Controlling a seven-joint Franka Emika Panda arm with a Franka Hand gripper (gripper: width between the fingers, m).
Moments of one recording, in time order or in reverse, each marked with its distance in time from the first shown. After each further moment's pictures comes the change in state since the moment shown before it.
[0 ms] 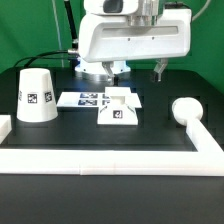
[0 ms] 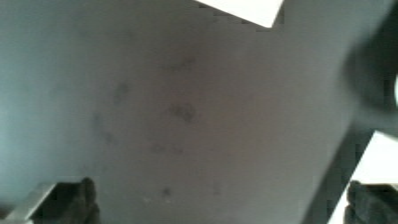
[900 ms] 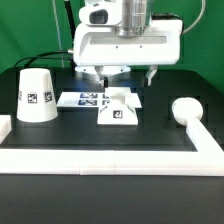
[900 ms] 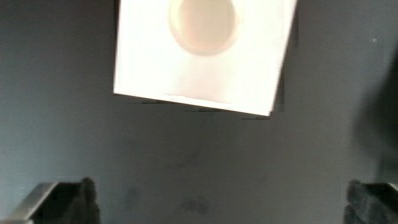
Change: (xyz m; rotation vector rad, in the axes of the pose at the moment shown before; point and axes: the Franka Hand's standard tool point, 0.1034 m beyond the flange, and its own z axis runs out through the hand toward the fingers) arm -0.045 0.003 0.020 -0.001 -0.028 0.031
